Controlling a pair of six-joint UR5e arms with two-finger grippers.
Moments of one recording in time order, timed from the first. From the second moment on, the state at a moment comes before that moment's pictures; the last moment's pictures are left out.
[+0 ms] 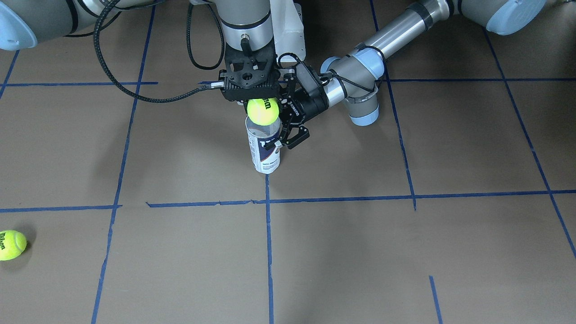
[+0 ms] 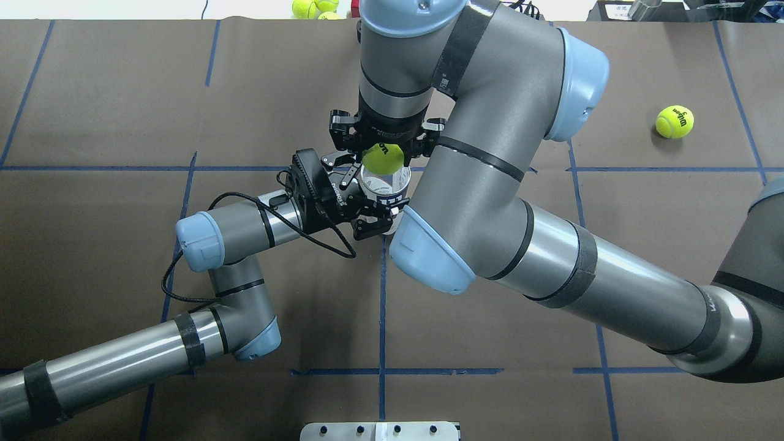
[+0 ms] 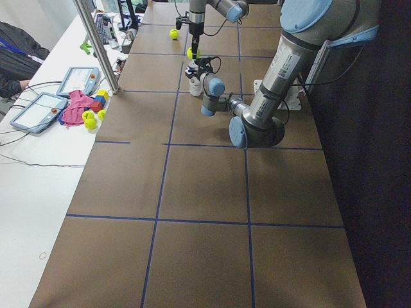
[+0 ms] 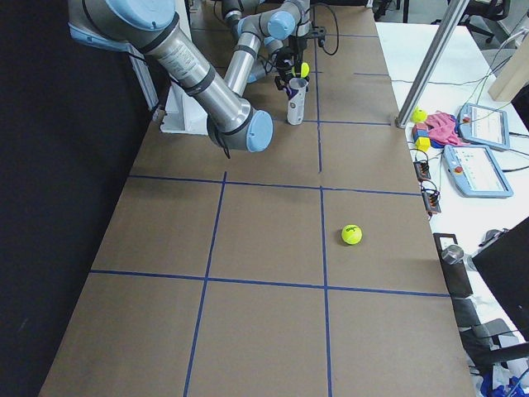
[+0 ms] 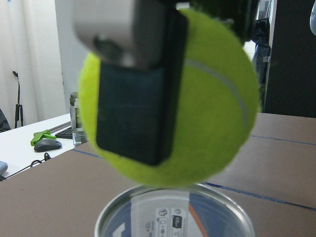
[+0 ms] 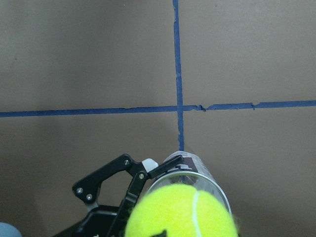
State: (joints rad) left arm -0.46 -2.25 -1.19 -3.32 -1.52 -0.33; right arm 0.65 -0.60 1.72 -1.90 1.96 1.17
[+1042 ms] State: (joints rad) left arm -0.46 -2.25 -1.19 -3.32 -1.52 -0.33; right arm 0.63 -0.61 1.72 -1.90 1.96 1.17
